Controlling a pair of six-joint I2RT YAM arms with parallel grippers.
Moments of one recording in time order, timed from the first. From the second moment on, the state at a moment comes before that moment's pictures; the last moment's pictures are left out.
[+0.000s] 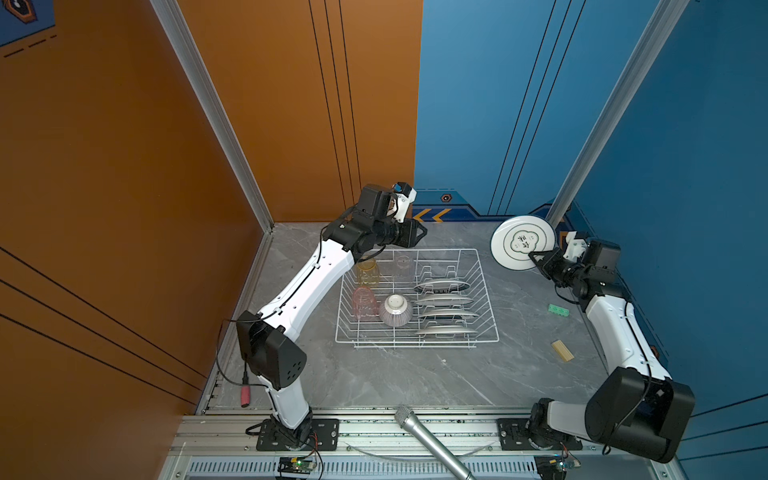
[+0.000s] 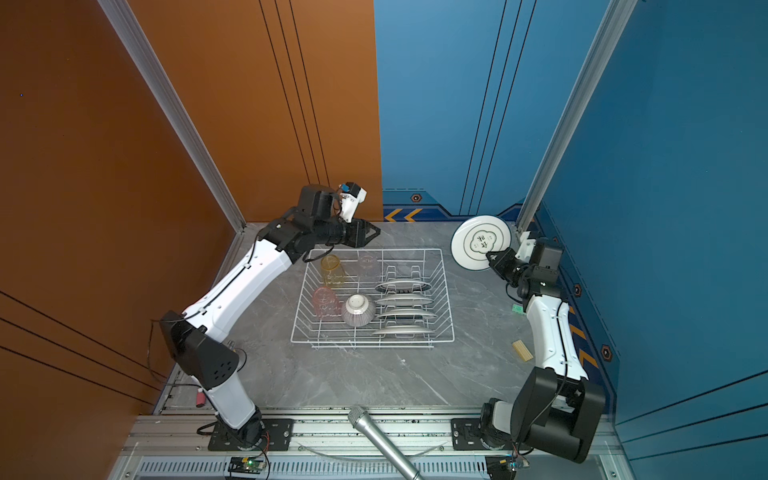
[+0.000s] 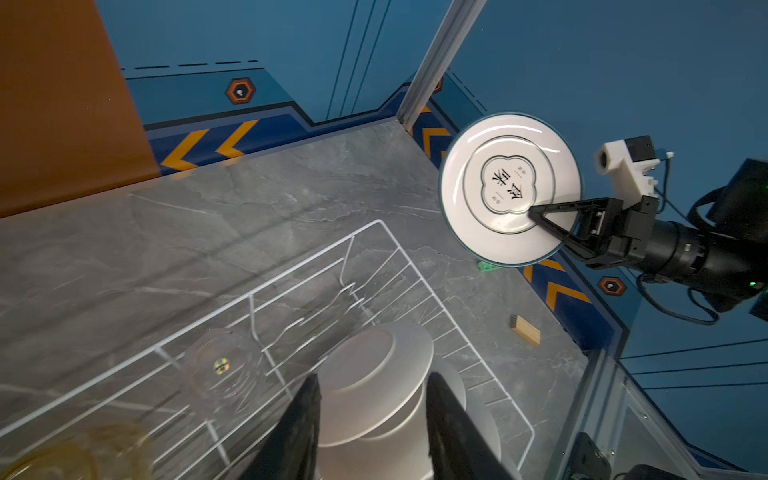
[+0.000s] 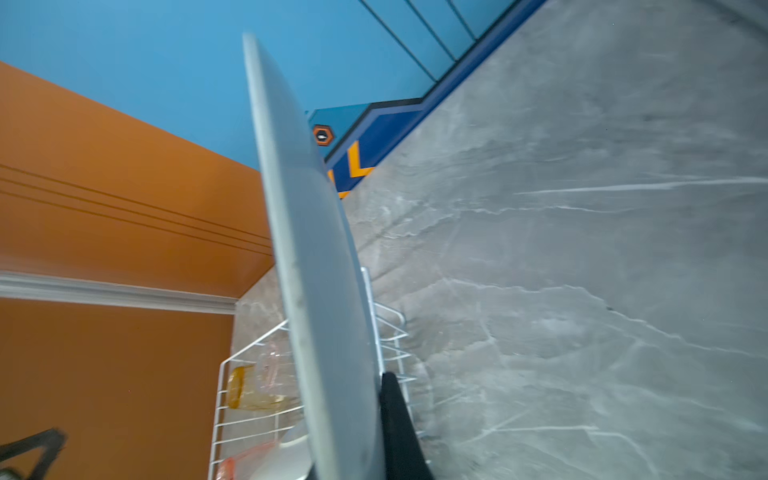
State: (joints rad) left arm -0.51 1.73 1.87 -0.69 0.30 -0.24; right arm -0.33 1.32 1.03 -0.33 -0.54 0.57
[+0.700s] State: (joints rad) left arm -0.42 1.64 1.75 -0.80 0.13 -0.16; right arm -0.35 1.67 1.03 -0.37 -0.57 0.50
